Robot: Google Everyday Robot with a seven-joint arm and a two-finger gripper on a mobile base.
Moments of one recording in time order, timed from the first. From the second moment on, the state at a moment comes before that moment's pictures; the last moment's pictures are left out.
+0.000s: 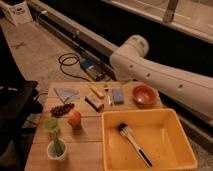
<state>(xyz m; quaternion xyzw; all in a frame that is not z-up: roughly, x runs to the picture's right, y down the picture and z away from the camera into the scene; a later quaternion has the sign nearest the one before) 0.066 -0.045 0.710 -0.13 -0.01 -0.13 0.98</state>
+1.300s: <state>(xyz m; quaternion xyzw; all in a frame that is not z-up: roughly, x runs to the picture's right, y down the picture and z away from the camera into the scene) -0.005 -0.044 0.799 -0.16 -0.02 -0.15 0.97</state>
